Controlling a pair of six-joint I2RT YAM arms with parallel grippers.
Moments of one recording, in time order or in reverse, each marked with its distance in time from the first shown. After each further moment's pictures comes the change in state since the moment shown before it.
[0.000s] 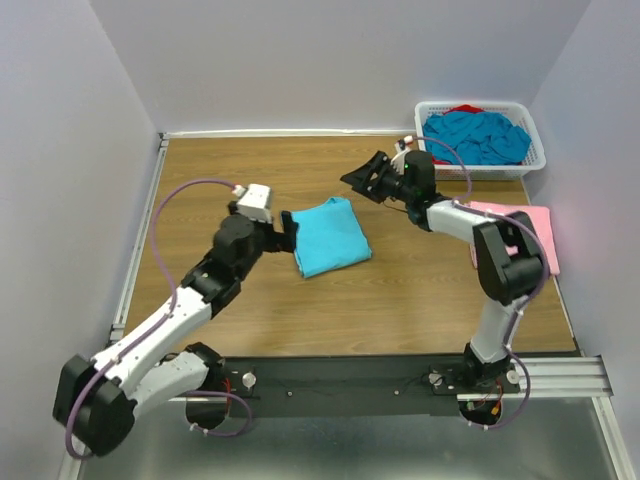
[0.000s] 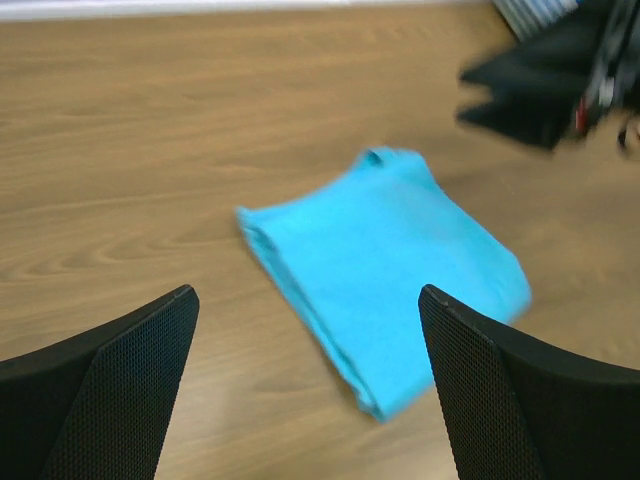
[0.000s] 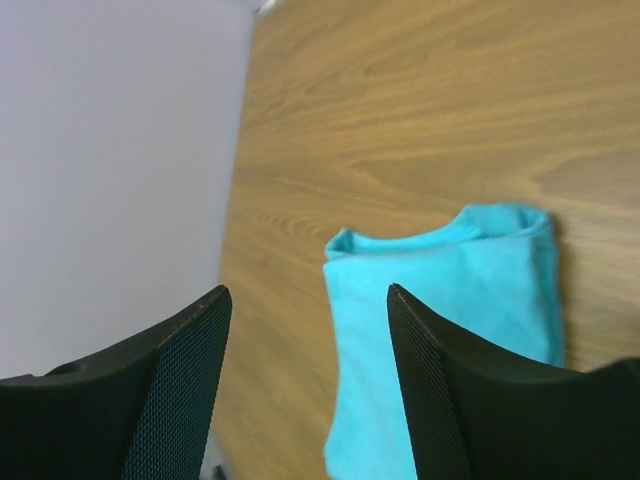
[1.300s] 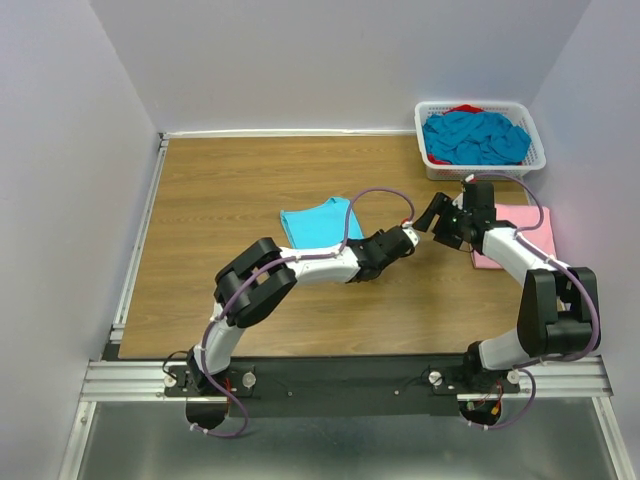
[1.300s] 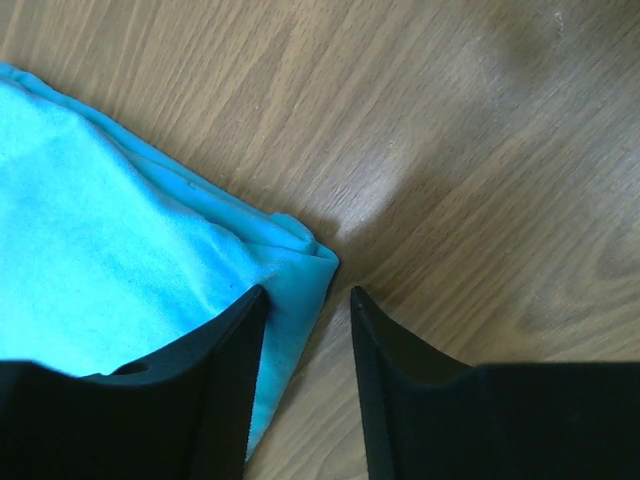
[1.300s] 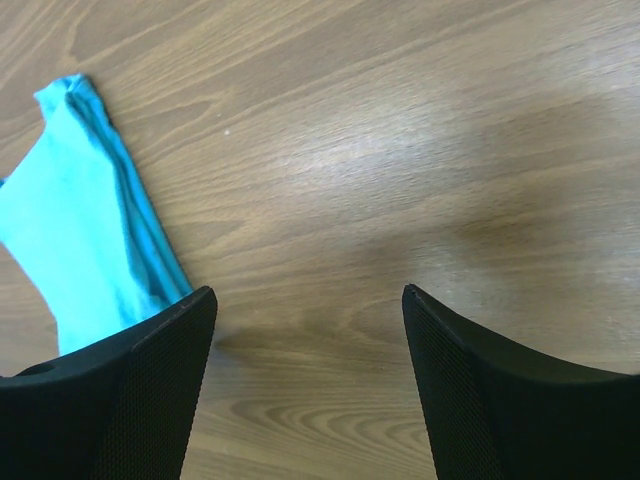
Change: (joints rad) left arm -0.523 1.160 0.803 -0.364 -0.233 0.275; right arm -0.306 -0.464 -0.315 -0.685 0.240 -0.444
